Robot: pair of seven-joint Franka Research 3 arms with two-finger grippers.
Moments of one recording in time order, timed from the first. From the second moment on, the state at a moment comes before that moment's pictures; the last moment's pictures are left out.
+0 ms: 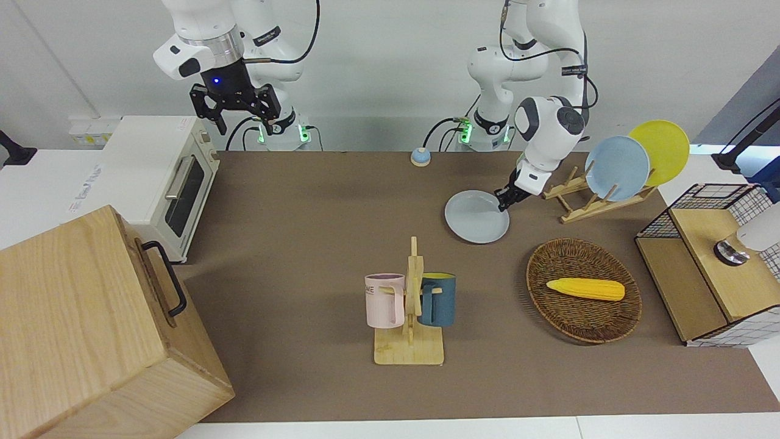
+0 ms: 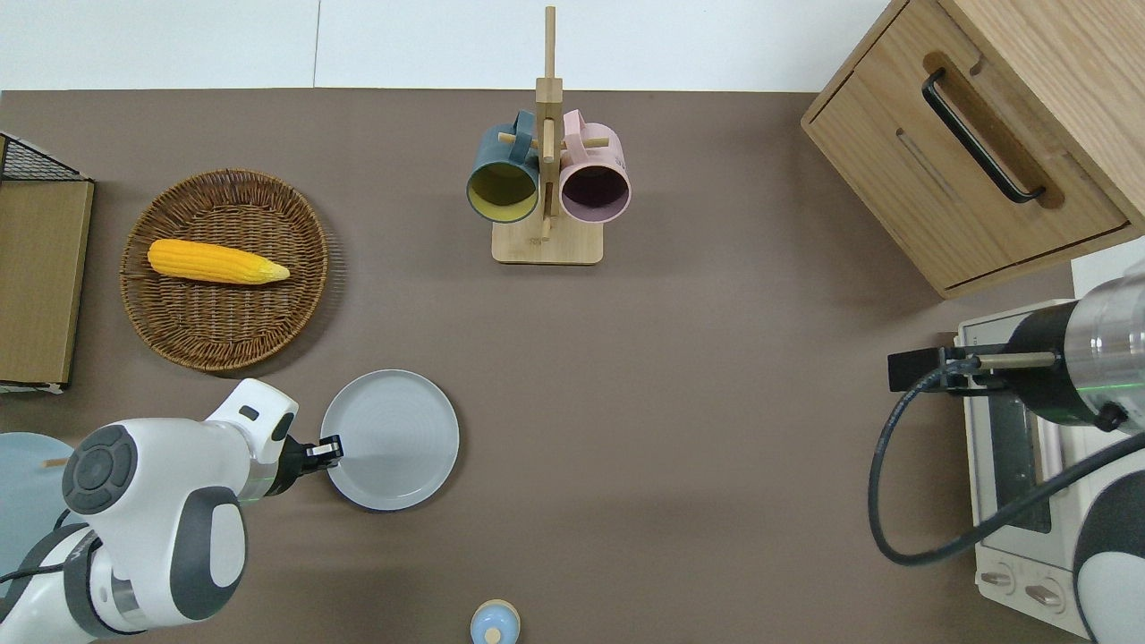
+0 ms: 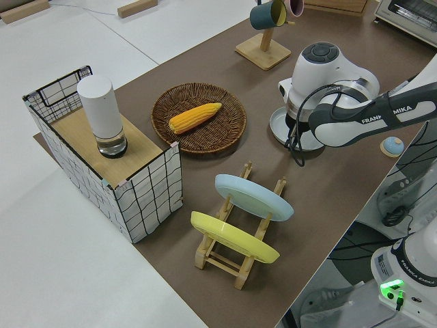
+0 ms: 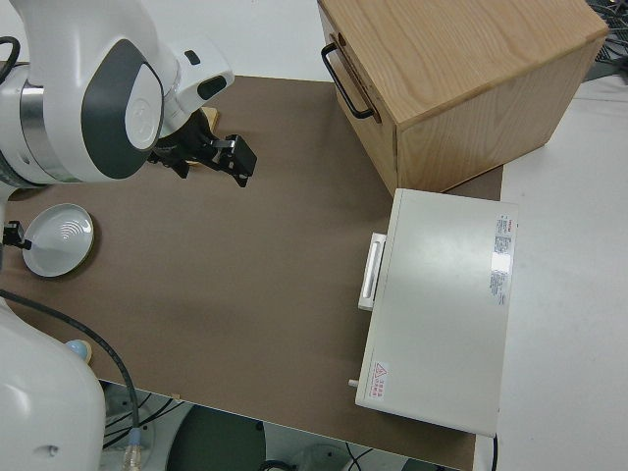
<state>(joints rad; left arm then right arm) -0.02 -0.12 -0.09 -2.56 -0.28 2.41 -0.17 -0.25 -0.12 0.37 -1.63 0.05 1.51 0.17</state>
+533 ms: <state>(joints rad) -0.04 -0.11 -0.32 -2.57 -0.30 2.49 -0.39 -0.25 -0.12 0.37 -1.63 0.05 1.51 0.17</state>
